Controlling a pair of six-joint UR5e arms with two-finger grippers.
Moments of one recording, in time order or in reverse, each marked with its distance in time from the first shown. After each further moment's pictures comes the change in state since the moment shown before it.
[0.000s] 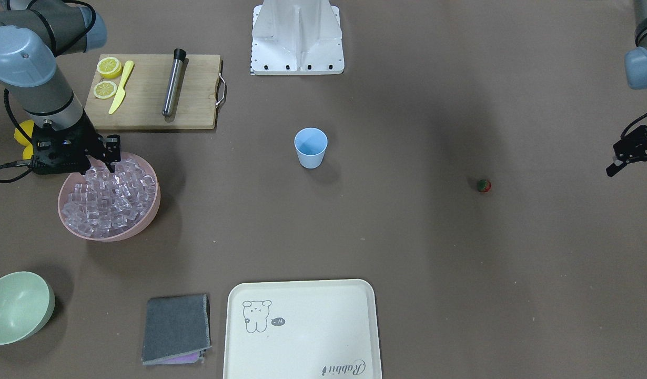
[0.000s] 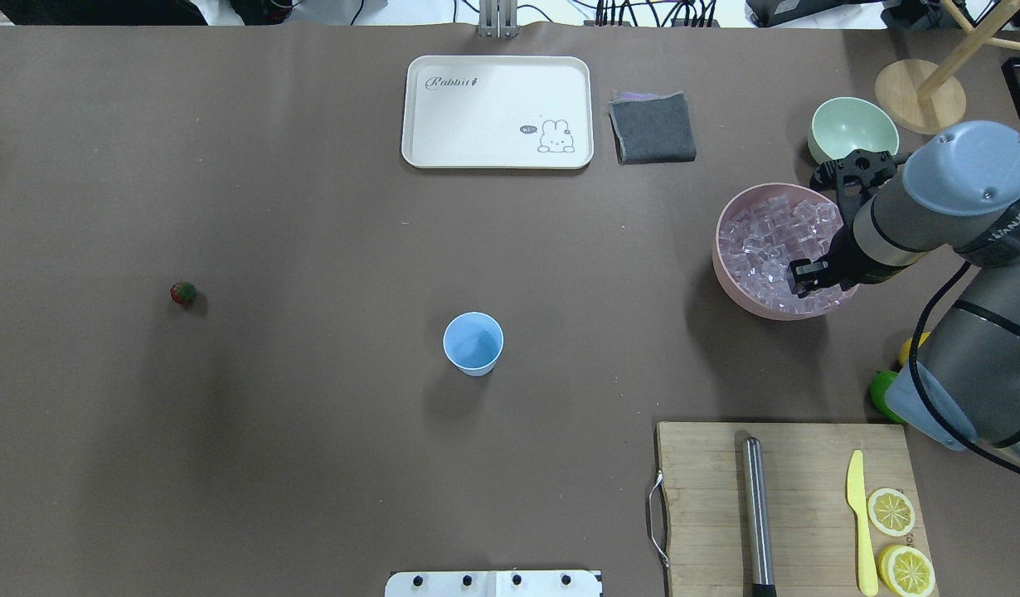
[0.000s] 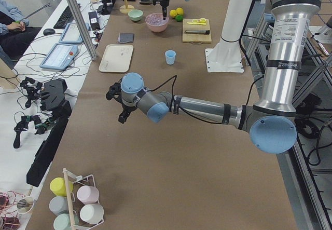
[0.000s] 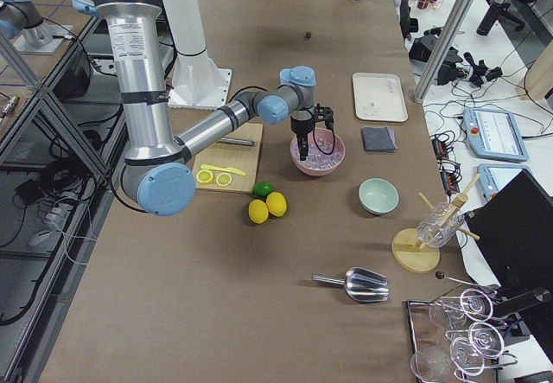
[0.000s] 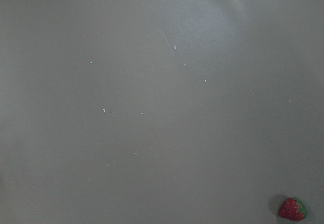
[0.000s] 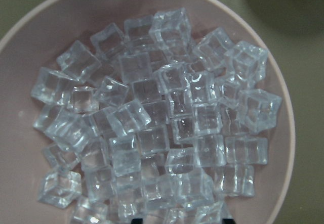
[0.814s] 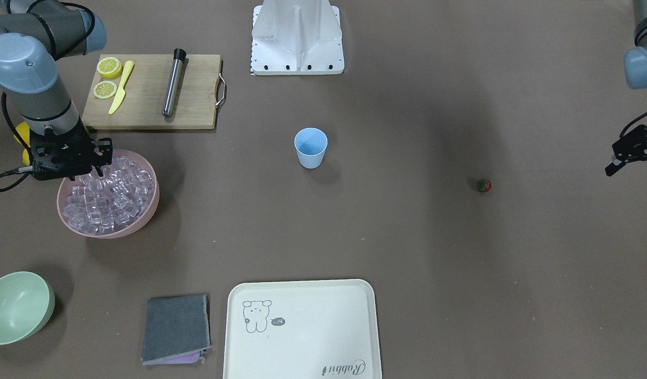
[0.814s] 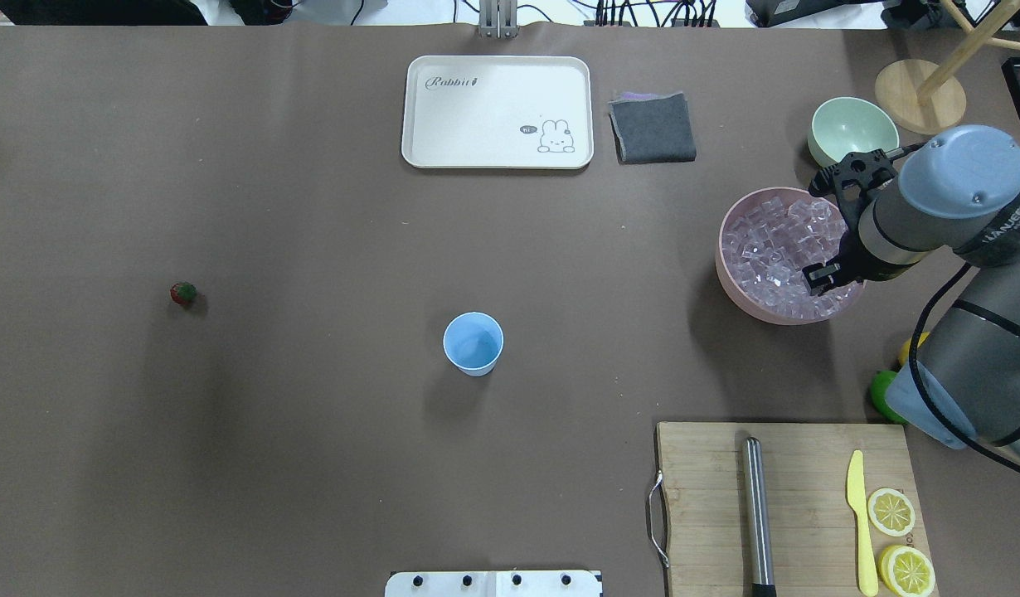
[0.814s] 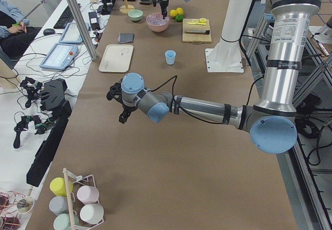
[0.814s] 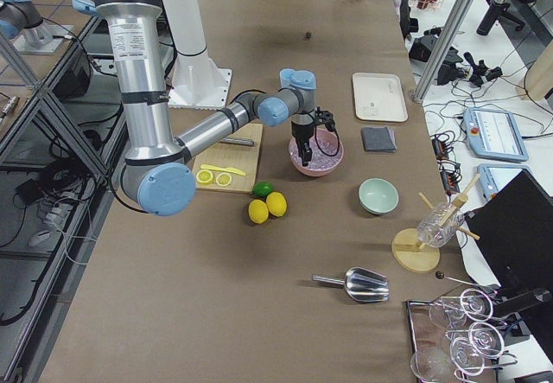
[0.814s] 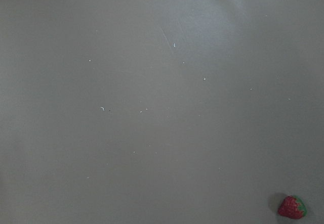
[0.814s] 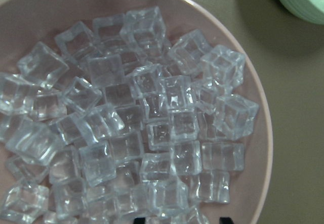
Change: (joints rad) left arm 0.003 0.004 -0.002 0.000 0.001 0.001; right arm 0.004 -0.001 -0.009 -0.038 -0.063 -0.159
